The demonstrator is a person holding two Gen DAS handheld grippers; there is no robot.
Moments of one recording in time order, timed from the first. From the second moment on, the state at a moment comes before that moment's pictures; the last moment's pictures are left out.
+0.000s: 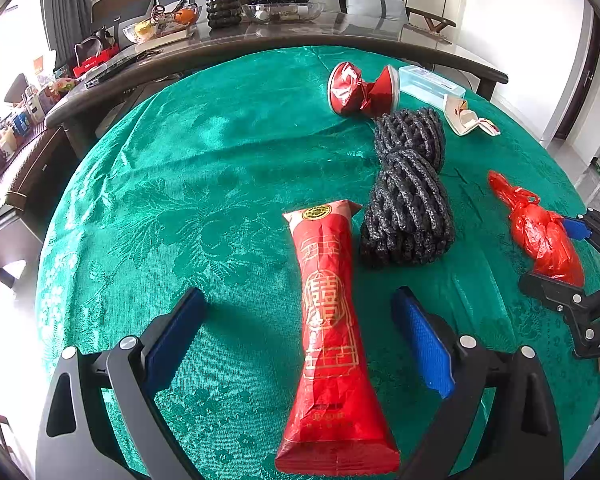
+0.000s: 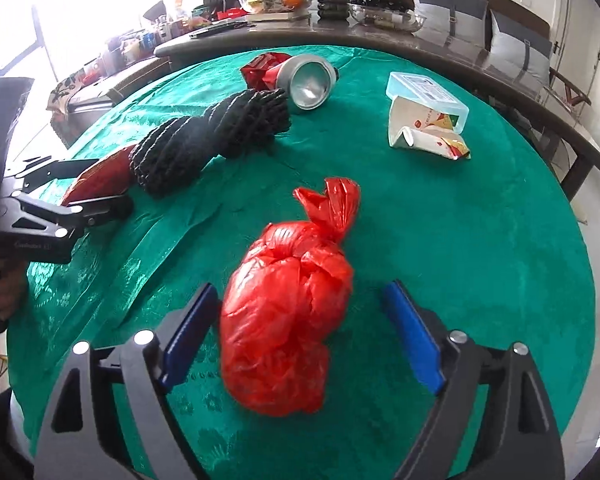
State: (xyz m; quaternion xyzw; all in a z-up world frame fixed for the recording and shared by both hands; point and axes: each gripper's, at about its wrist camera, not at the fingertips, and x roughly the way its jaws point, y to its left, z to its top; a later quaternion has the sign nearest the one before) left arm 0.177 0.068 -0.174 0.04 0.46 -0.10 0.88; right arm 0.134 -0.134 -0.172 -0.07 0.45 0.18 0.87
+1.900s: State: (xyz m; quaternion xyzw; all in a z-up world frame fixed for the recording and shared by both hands) left arm 0.147 0.108 -0.144 0.01 0.47 -0.15 0.87; right arm 0.134 -0.134 -0.136 -0.03 0.52 0.17 0.83
